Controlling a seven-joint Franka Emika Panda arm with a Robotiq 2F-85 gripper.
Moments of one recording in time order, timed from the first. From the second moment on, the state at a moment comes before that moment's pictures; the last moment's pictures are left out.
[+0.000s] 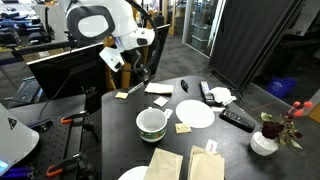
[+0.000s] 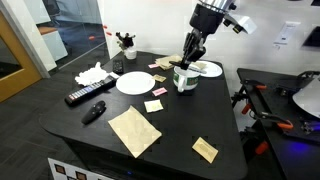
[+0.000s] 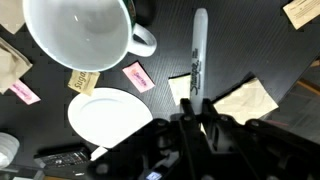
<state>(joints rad) 0.03 -0.03 0.07 -2.65 0.03 2.90 -0.16</state>
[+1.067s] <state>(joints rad) -0.14 -0.15 0.12 -2.67 -0.75 2.83 1.04</state>
